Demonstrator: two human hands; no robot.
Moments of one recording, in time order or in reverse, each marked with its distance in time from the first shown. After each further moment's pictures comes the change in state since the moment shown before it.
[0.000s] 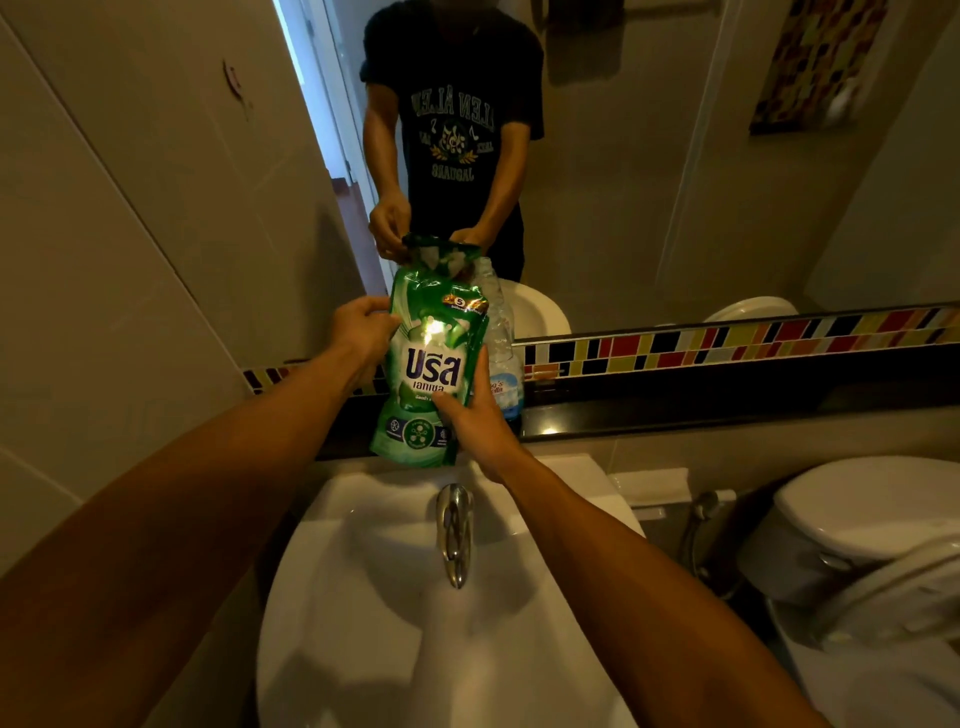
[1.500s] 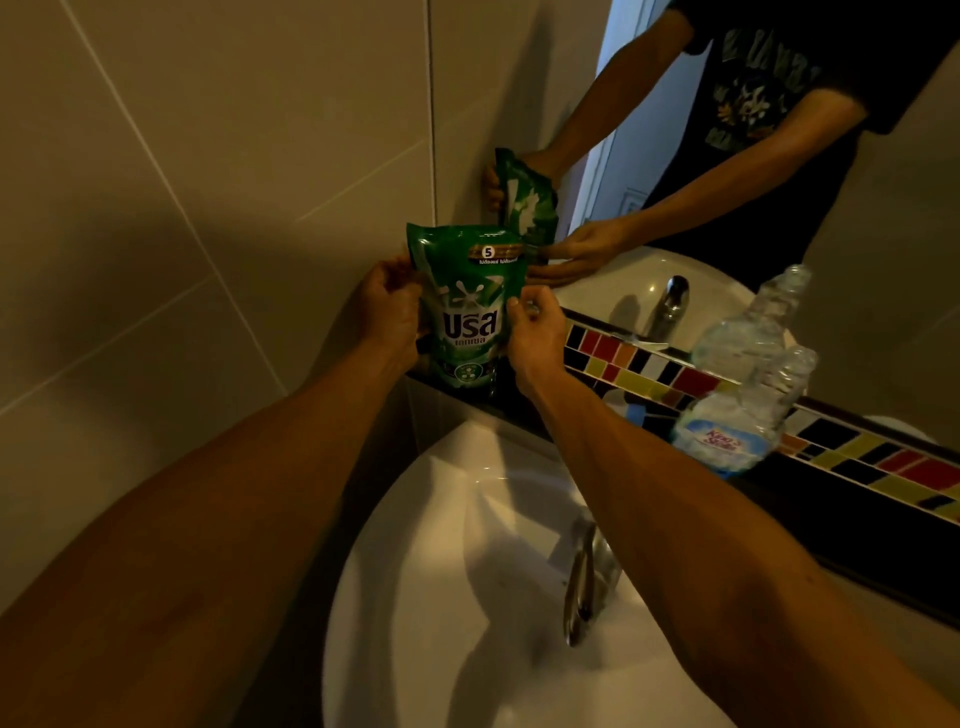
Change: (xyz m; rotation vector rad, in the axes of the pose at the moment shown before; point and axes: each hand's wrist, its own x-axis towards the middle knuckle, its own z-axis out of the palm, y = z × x) left_hand 0.061 -0.134 -0.184 -0.607 0.557 -0.044; right_hand 0.143 0.038 0.191 -0.170 -0.057 -0.036
